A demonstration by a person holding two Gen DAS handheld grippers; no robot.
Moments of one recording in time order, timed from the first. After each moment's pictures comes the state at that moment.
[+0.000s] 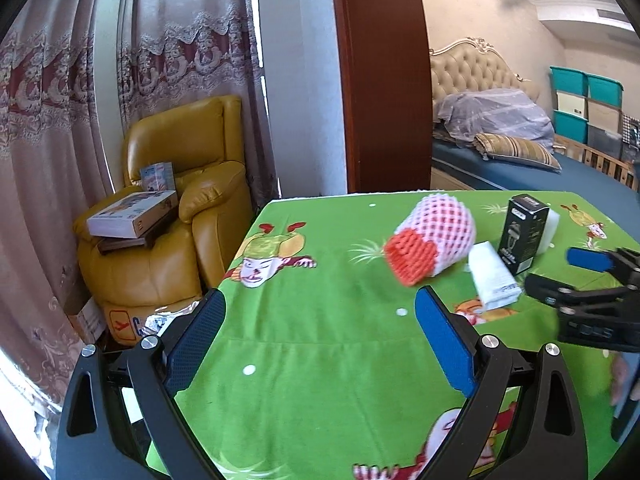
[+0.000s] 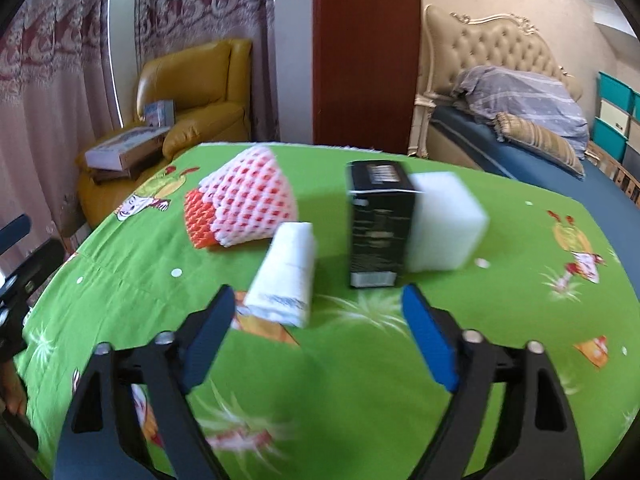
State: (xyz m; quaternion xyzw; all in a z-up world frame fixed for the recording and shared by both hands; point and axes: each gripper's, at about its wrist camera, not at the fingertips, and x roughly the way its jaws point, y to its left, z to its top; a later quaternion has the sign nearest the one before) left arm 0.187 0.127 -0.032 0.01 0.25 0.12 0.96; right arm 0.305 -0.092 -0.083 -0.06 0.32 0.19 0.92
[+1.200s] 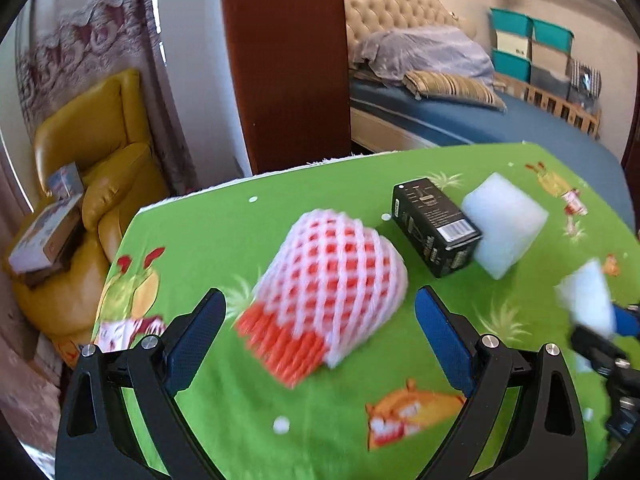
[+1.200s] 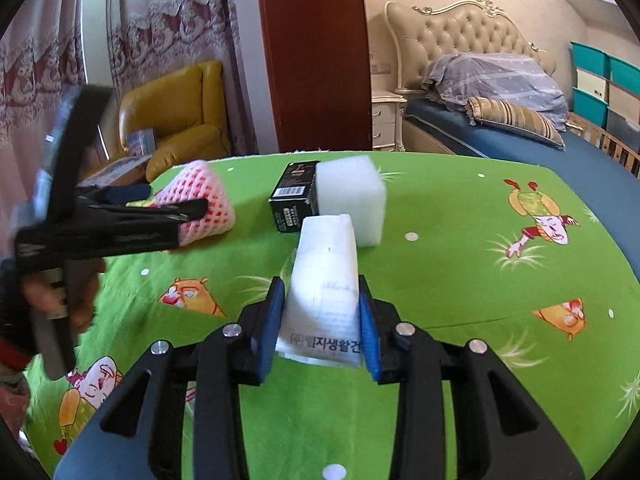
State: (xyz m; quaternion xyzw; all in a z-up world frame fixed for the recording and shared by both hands) left arm 0.353 0.050 -0.047 0.06 0.36 -0.02 0.93; right arm 0.291 -0.188 -0.075 0.00 0.31 0.17 0.94
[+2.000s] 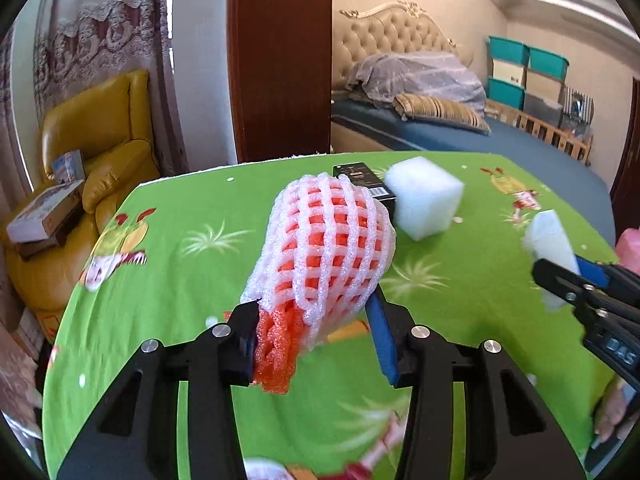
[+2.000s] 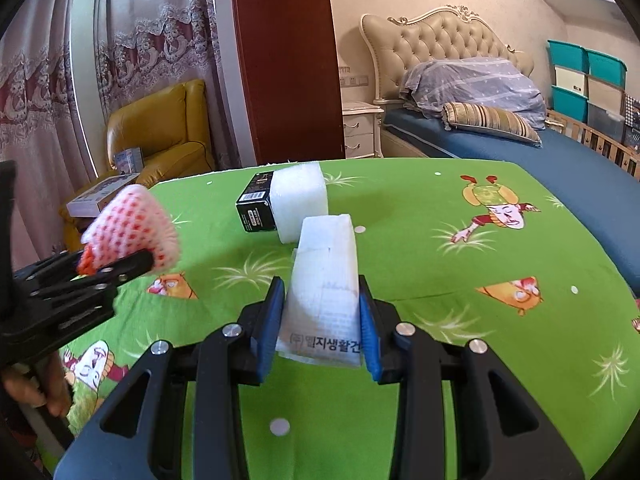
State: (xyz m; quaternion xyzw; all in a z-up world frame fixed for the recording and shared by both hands) left arm 0.250 0.009 -0.050 0.00 0.31 -0.03 0.95; right arm 0.260 -0.225 -0.077 0.02 0.29 0.14 0.95
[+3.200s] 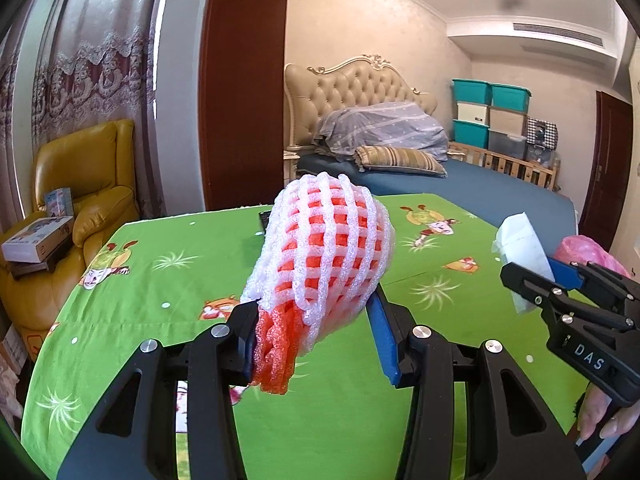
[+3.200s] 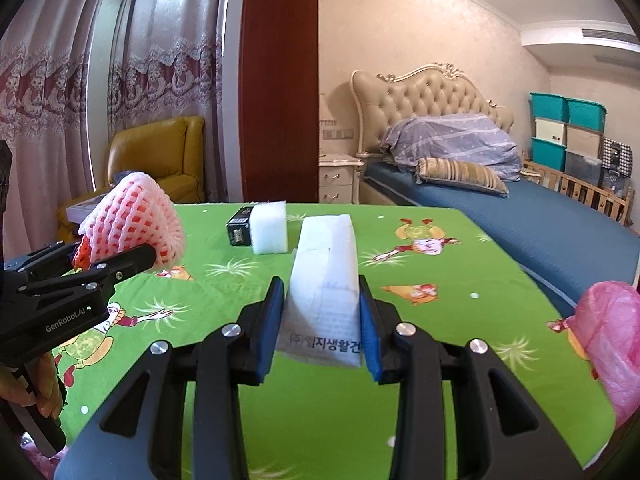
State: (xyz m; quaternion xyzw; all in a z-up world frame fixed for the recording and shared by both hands) left arm 0.147 -0.069 -0.019 0.01 0.21 -0.07 0.97; right arm 0.144 -0.291 -0.043 -0.02 0.19 0.11 0.98
